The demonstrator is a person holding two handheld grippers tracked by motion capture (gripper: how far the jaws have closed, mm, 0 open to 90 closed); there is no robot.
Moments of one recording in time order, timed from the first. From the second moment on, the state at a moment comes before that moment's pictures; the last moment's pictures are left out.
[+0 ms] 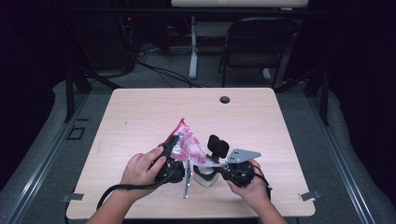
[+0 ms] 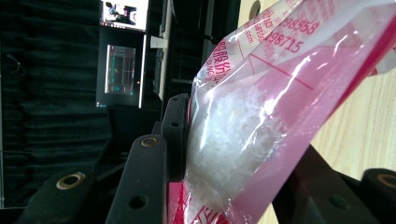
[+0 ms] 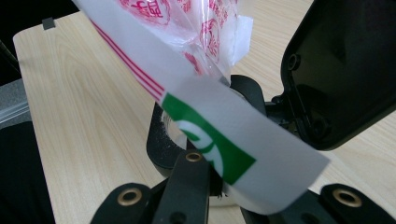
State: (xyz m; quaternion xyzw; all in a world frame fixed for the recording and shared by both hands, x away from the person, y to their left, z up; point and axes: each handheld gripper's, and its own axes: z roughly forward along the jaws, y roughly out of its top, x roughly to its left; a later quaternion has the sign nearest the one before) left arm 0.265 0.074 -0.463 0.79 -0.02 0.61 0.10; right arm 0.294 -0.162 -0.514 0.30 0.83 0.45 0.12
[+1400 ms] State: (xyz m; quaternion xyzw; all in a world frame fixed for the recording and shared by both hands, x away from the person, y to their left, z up) left arm 0.265 0.071 -0.461 0.78 -0.02 0.61 0.10; right arm 0.295 -0.161 -0.517 0.30 0.83 0.45 0.12
